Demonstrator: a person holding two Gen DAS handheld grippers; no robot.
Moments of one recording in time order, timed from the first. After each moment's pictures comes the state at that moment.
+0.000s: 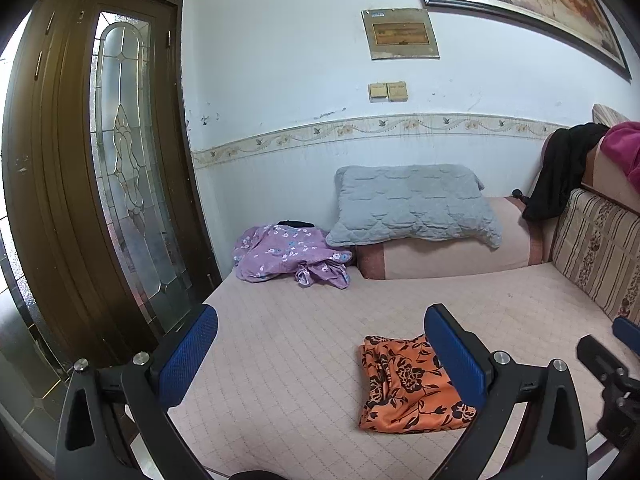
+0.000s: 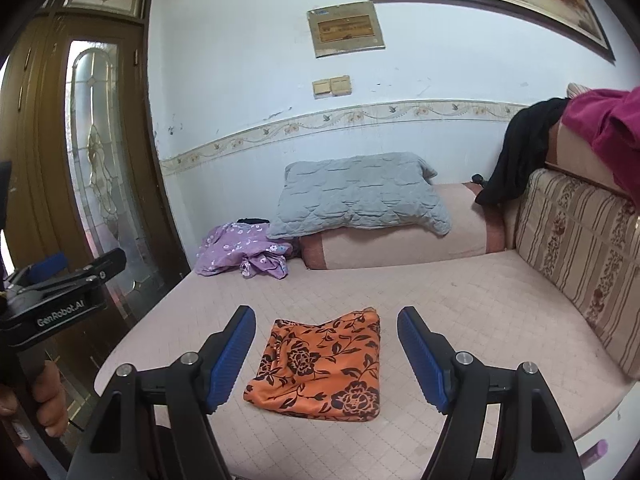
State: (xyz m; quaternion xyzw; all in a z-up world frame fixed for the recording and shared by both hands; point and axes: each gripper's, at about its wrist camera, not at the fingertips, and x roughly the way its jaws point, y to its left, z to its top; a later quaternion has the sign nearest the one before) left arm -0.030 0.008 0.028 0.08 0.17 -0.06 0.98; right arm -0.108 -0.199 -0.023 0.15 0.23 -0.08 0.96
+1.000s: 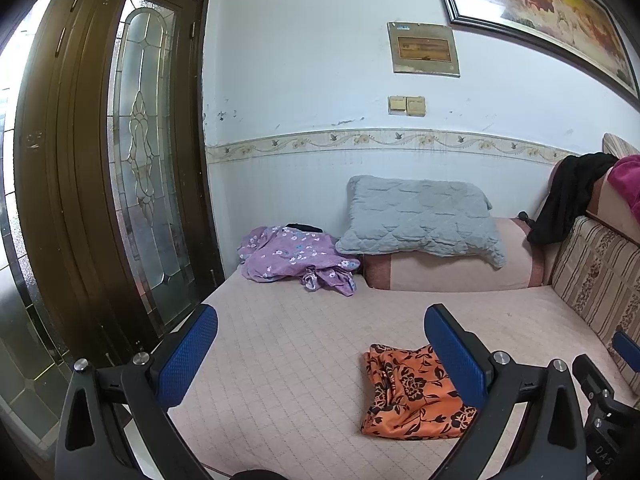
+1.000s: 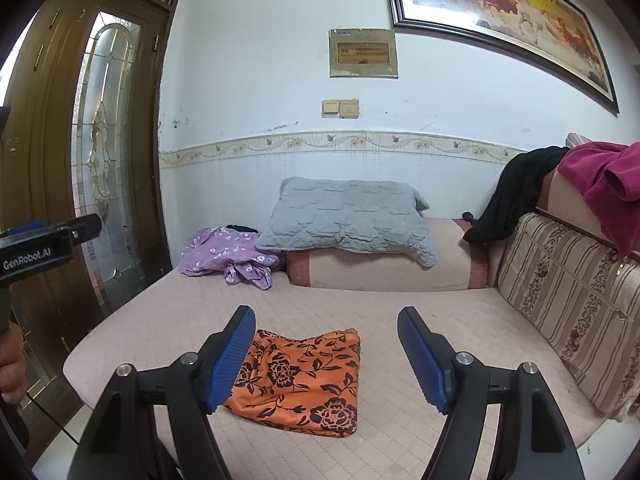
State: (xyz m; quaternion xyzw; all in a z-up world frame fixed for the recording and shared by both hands) left arm -0.029 0.039 0.038 0.04 0.17 -0.05 0.98; right arm -0.109 -0.177 -0.017 0.08 0.21 -0.11 0.97
